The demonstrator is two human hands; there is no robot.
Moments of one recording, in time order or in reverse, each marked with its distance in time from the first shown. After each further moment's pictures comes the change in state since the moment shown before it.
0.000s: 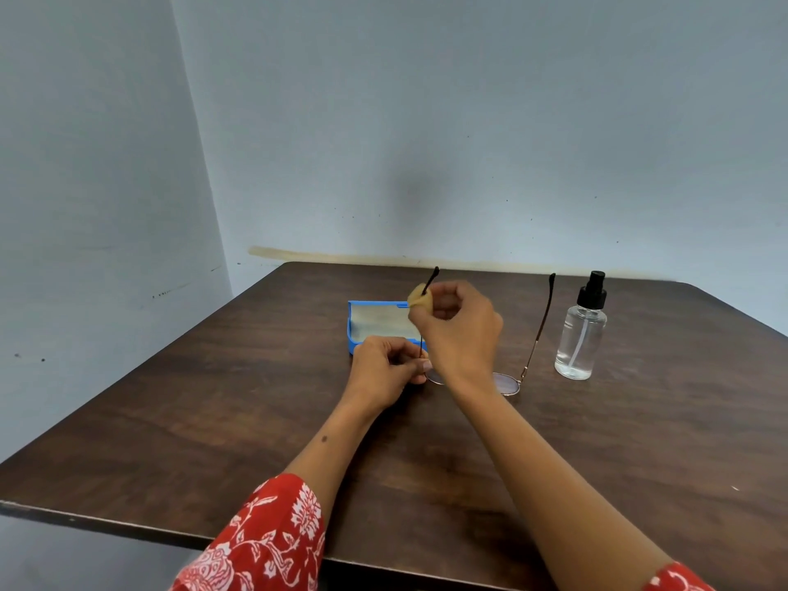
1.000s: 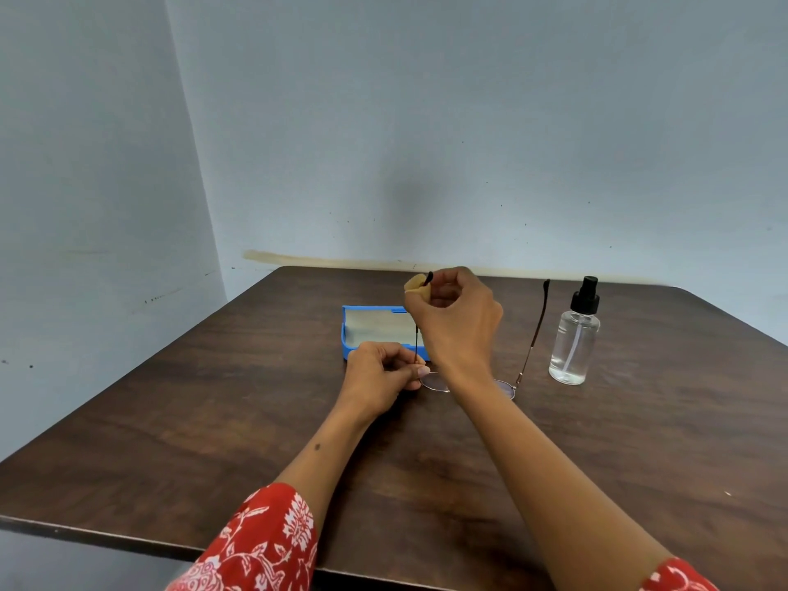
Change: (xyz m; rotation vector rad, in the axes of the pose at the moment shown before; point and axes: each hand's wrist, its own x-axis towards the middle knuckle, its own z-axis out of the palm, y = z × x) left_hand 0.000 -0.001 0.001 0.007 0.007 -0.014; right_hand 0.006 -0.017 -0.004 0.006 0.022 -0.046
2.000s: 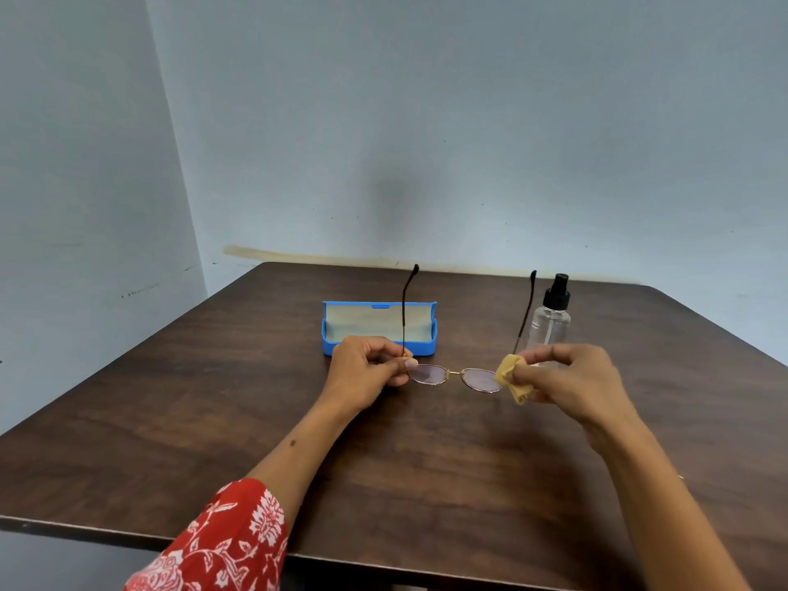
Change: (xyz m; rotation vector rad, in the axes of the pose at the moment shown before) left_hand 0.001 -0.001 0.007 -0.116 -0.023 0.033; right_hand -0.005 0.032 -0.137 -0.306 -0.178 0.454
